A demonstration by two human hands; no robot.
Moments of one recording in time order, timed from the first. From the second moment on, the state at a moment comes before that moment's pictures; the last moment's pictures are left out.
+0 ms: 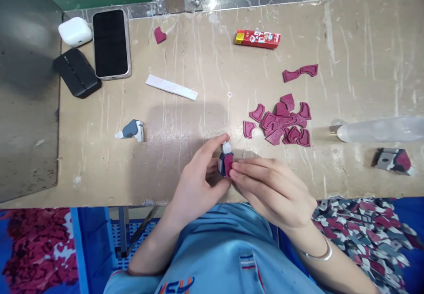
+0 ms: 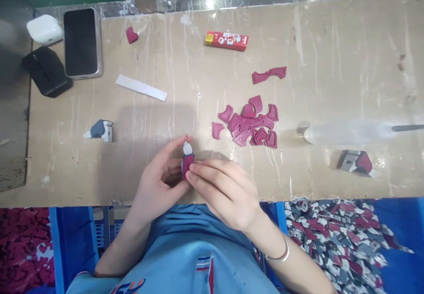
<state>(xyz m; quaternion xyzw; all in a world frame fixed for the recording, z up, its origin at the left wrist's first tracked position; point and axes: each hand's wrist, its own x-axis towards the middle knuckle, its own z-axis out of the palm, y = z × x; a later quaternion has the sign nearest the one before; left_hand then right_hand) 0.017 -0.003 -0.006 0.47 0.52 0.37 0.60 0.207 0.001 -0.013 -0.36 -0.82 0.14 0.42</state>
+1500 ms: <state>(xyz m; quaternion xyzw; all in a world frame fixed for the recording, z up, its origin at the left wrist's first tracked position) 0.005 0.001 0.001 0.35 0.46 0.46 0.68 0.191 -0.008 -0.023 -0.43 -0.64 0.40 0.50</state>
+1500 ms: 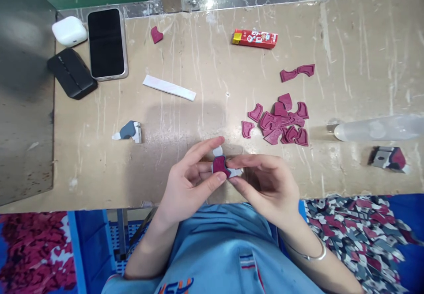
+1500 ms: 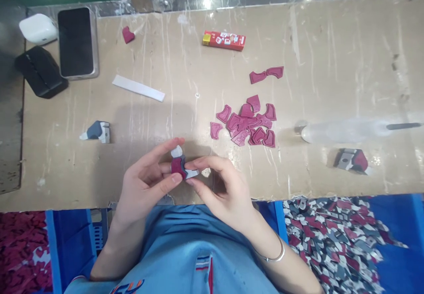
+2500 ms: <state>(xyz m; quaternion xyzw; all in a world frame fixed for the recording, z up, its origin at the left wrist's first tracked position) 0.009 -0.011 -0.003 0.47 0.43 0.51 0.59 0.179 -0.013 -0.020 -0.44 -0.51 0.50 0.55</state>
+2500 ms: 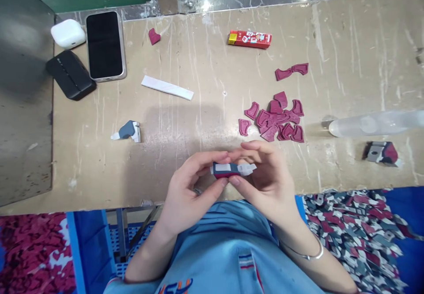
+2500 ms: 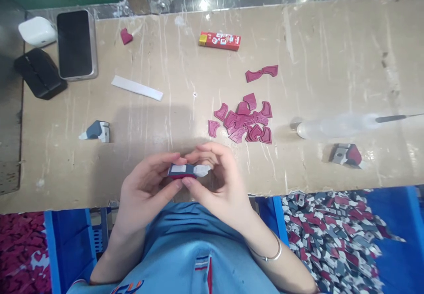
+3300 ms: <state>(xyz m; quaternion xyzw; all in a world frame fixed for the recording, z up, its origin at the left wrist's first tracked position) -0.001 -0.010 -0.009 0.51 0.39 0.50 0.59 0.191 -0.002 -0.019 -0.37 -0.63 0.38 0.56</state>
